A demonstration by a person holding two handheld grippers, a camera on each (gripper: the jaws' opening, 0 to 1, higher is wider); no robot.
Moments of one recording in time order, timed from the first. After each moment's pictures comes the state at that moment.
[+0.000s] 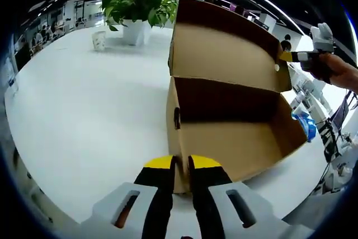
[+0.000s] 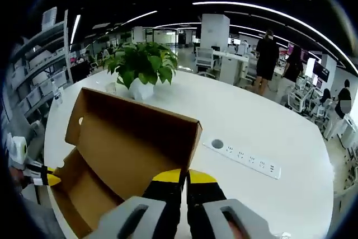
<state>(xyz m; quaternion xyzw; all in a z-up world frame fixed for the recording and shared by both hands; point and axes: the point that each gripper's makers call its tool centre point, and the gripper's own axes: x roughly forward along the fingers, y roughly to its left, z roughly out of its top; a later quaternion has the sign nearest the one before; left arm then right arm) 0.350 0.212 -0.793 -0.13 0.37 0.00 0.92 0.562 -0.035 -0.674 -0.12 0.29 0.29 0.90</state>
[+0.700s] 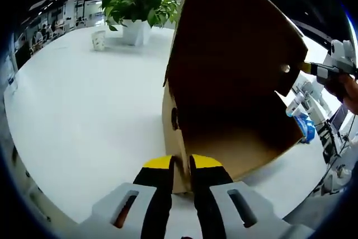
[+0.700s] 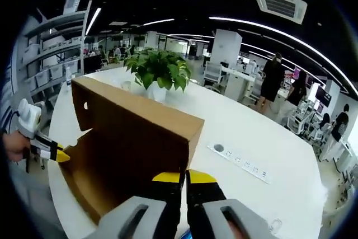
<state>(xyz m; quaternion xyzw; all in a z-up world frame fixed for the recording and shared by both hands) 0.351 0.208 -0.791 -0.13 0.37 -0.01 0.92 0.503 -0.044 -0.662 -0.16 0.23 0.31 0.91</state>
